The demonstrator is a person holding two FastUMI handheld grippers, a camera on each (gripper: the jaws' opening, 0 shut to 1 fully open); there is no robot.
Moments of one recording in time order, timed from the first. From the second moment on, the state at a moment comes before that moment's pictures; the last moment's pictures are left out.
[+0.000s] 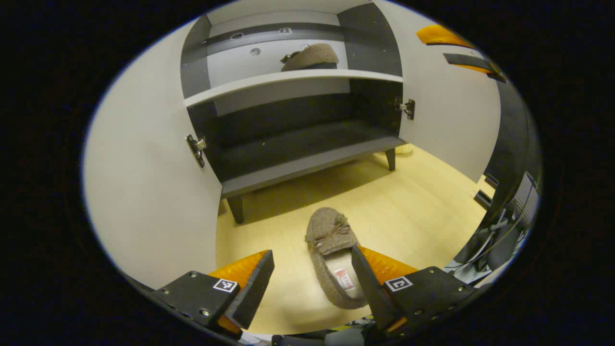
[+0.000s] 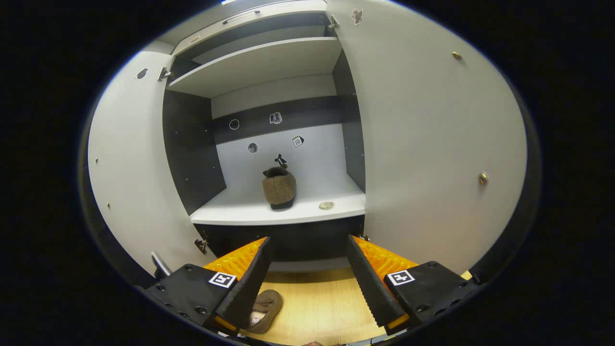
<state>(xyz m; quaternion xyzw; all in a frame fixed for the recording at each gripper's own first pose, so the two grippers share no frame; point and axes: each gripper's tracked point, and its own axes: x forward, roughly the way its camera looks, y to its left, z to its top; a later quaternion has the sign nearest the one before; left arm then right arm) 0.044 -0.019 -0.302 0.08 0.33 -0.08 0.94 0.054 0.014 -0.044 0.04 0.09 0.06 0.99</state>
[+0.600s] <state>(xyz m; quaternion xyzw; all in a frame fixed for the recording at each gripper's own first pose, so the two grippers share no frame) 0.081 -0.027 -0.380 0.09 0.38 -0.13 0.91 -0.077 -0.073 -0.066 0.02 0.09 -0.08 0.99</state>
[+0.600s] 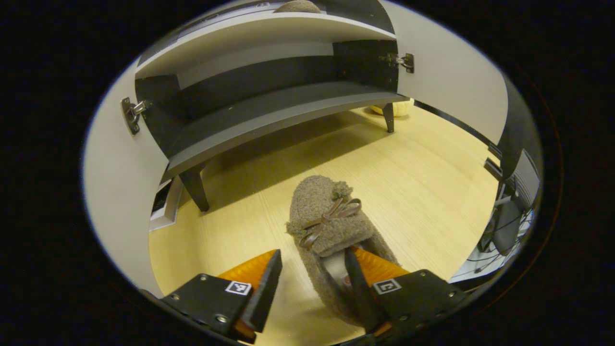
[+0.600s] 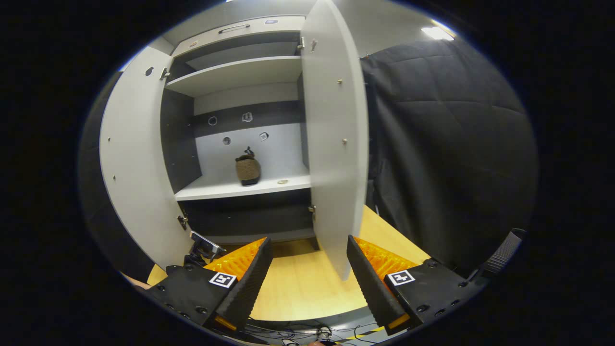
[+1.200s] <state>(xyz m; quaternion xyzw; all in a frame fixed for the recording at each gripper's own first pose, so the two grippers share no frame) 0.100 -0.025 -0.395 0.04 0.42 -0.09 0.90 -0.110 -0.191 -0.052 0.06 0.07 -0.22 0.97</state>
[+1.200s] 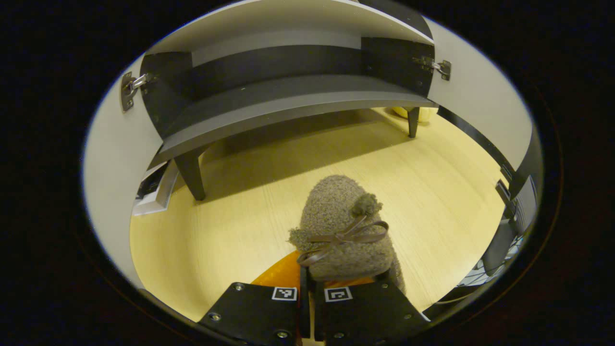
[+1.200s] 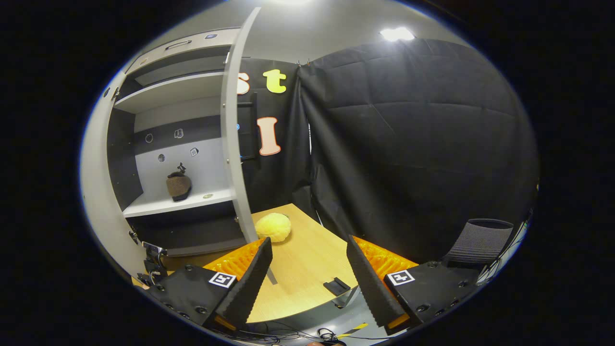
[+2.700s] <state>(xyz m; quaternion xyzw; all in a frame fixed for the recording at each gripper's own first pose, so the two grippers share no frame) 0.009 0.023 -0.194 -0.06 0.27 0.10 0.95 0.084 -0.323 -0.015 0.05 0.04 -0.04 1.00</state>
